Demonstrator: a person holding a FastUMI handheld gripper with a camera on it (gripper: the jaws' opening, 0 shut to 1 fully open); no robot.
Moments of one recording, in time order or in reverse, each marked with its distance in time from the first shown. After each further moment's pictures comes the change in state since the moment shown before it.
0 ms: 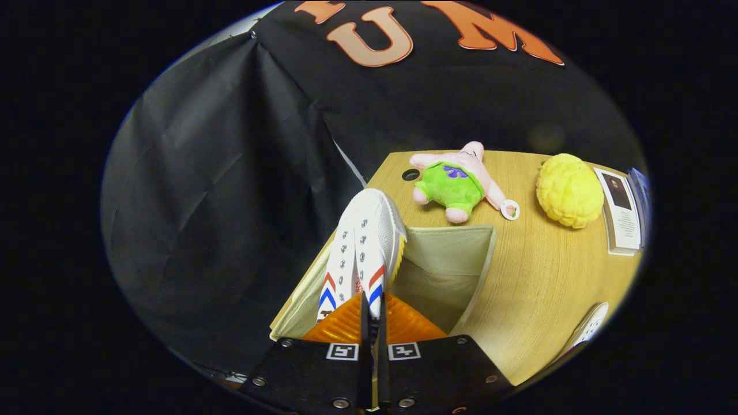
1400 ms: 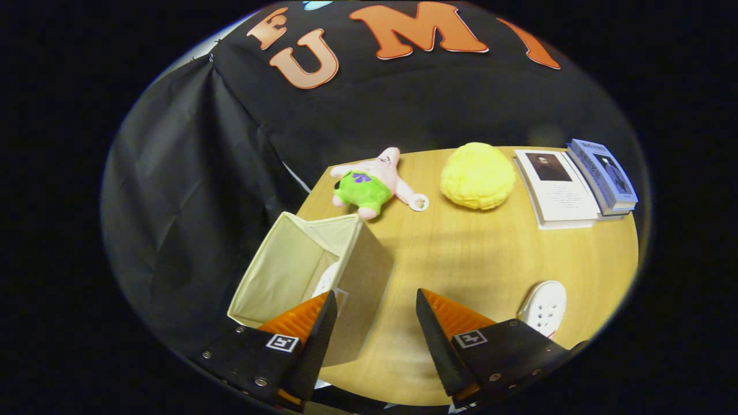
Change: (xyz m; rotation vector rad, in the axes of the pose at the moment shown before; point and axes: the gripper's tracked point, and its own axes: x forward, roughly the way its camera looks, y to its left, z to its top) arm -0.094 -0.146 -0.029 0.145 -0.097 -0.226
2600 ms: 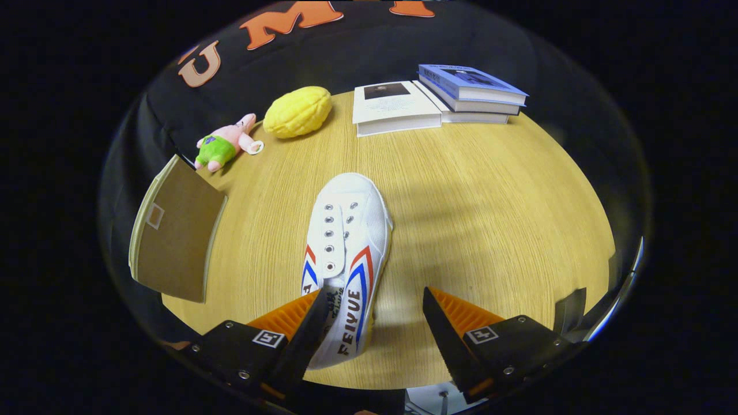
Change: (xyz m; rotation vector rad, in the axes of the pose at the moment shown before) arm -0.044 -0.245 -0.170 0.153 0.162 -0.341
